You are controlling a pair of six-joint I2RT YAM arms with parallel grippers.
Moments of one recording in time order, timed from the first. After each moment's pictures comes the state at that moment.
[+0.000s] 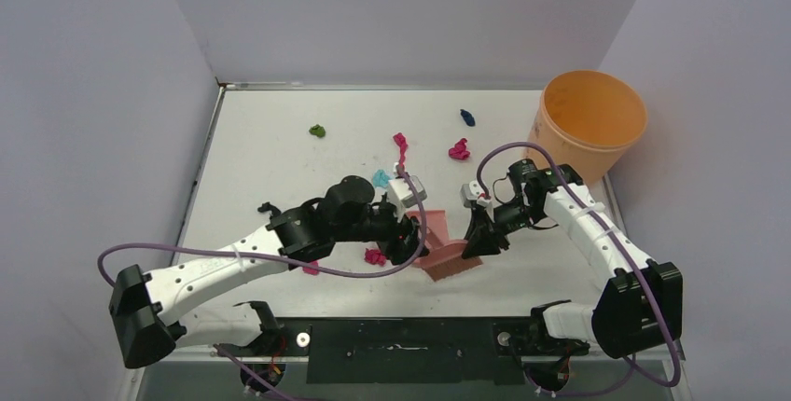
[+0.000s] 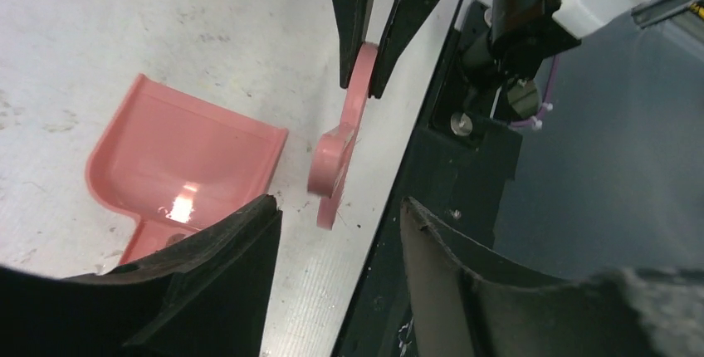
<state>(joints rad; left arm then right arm) -1.02 1.11 0.95 -0.25 0.26 -0.23 0.25 1.28 0.97 -1.27 -1.10 -1.31</state>
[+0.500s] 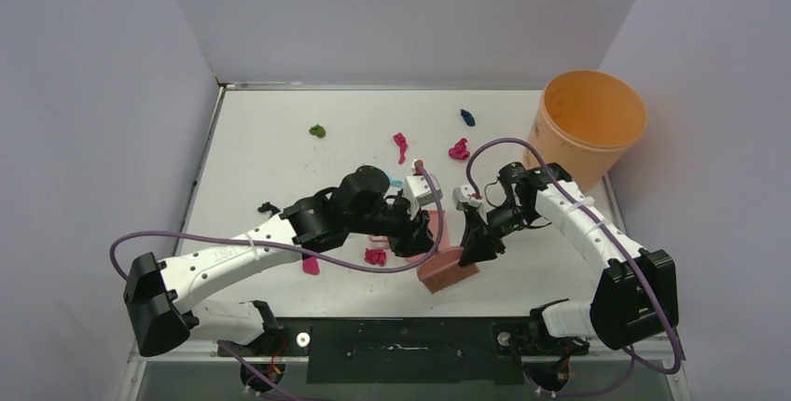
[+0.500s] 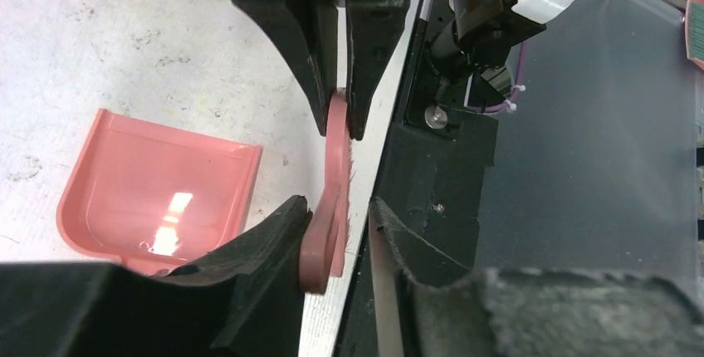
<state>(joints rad) -1.03 1.25 1.06 -0.28 0.39 -0.18 0.30 1.33 0.98 -1.30 -1.11 -1.25</state>
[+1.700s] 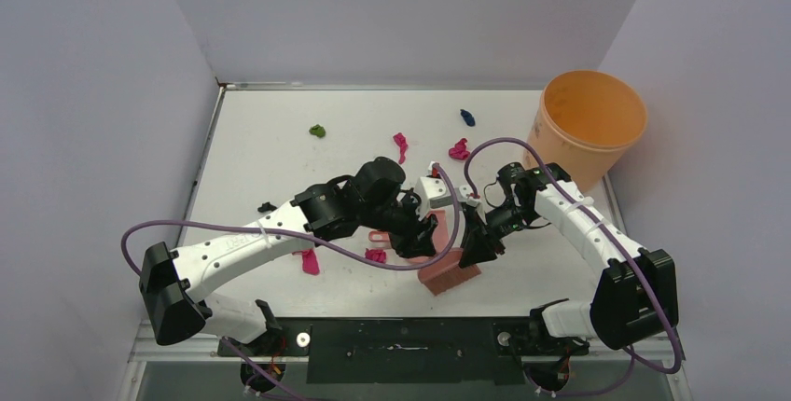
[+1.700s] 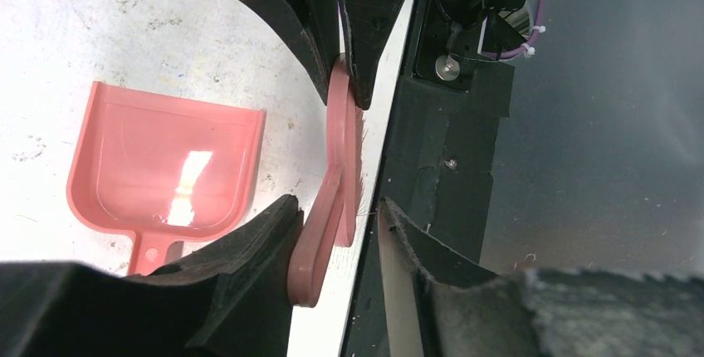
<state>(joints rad) -1.03 1.36 1.24 -0.53 0.42 -0.04 0.32 1.33 0.98 -1.30 -1.10 -1.22</state>
